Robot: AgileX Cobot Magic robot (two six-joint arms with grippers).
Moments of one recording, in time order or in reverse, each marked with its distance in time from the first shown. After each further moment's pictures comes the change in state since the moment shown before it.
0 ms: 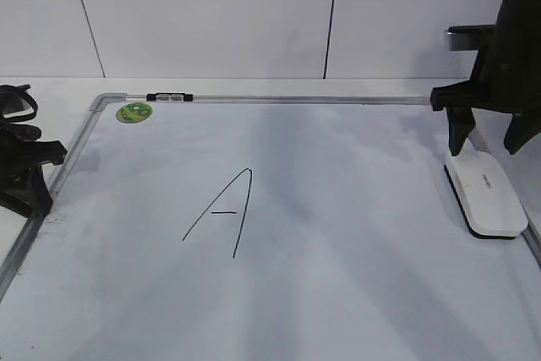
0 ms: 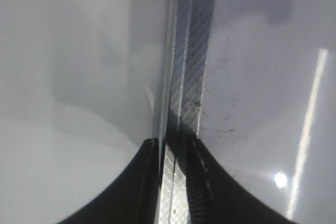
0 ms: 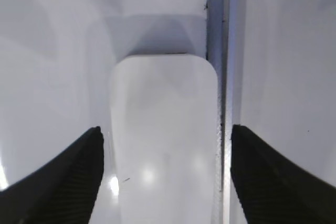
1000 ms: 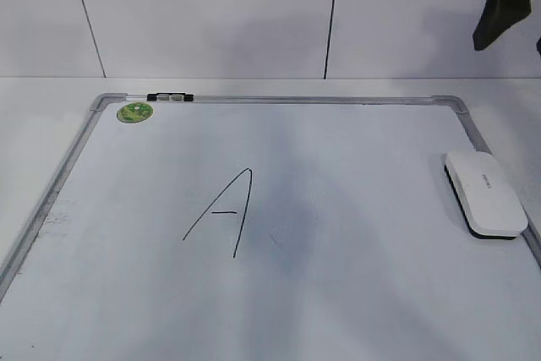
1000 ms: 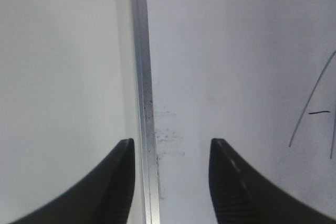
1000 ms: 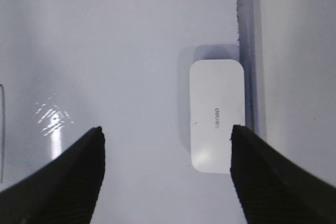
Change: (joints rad) left arm 0.000 -0.335 -0.297 0.058 0.362 0.000; right arm -0.002 -0.359 0.000 0.162 0.018 -0.029
